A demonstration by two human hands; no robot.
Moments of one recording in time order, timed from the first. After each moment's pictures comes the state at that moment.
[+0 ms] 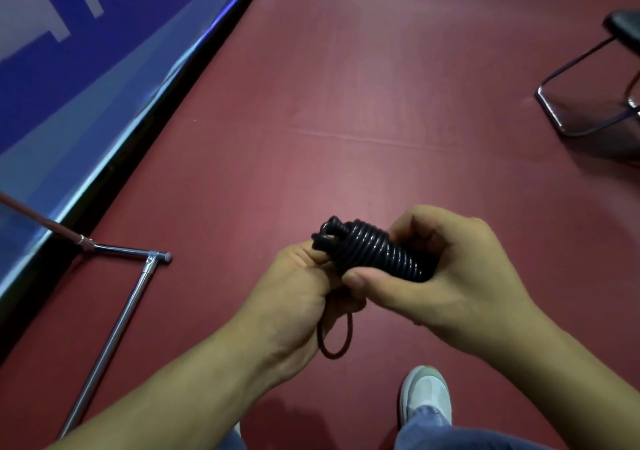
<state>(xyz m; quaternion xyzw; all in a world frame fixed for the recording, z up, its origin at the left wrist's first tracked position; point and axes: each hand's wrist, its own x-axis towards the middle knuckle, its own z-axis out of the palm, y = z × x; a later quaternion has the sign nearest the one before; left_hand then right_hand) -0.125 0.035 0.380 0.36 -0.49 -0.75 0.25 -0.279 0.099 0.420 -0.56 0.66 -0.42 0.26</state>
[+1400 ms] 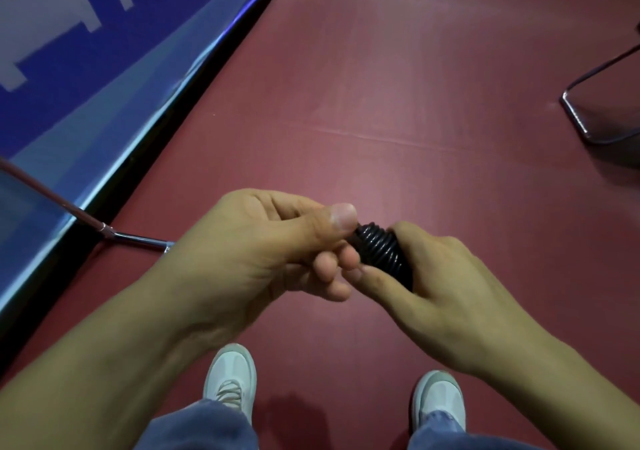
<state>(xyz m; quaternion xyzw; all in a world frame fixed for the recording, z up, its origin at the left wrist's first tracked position) -0.067 0.002 0.442 0.35 -0.55 -0.73 0.22 -0.248 0.090 0.421 -0.61 0.75 -0.16 0.19</state>
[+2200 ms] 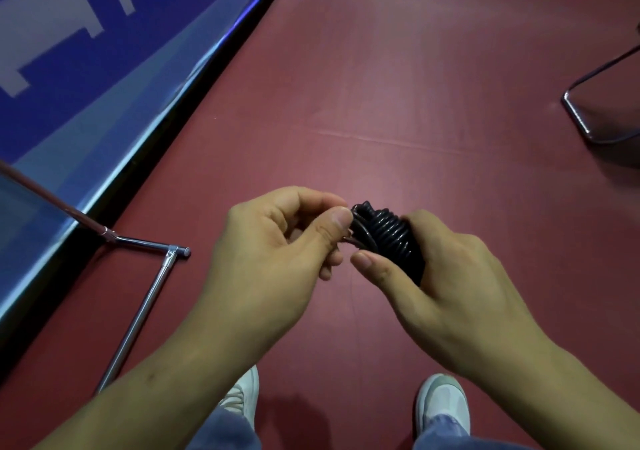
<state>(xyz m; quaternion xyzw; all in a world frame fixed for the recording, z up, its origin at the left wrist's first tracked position) -0.084 0.011 0.411 0.40 -0.61 -0.55 0.41 -0.243 0.089 0.418 -0.59 0.76 -0.24 0.13</state>
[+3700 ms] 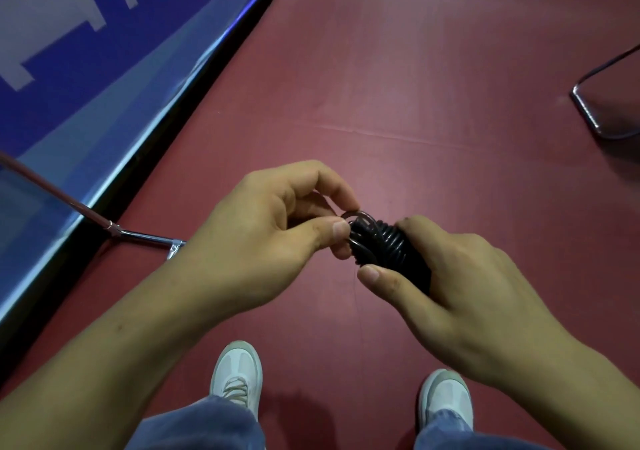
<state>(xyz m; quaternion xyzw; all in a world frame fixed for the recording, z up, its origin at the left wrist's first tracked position) -0.070 -0.012 0.431 0.34 -0.74 -0.53 0.24 -0.249 0.095 0.420 -0.65 0.73 -0.17 0.12</state>
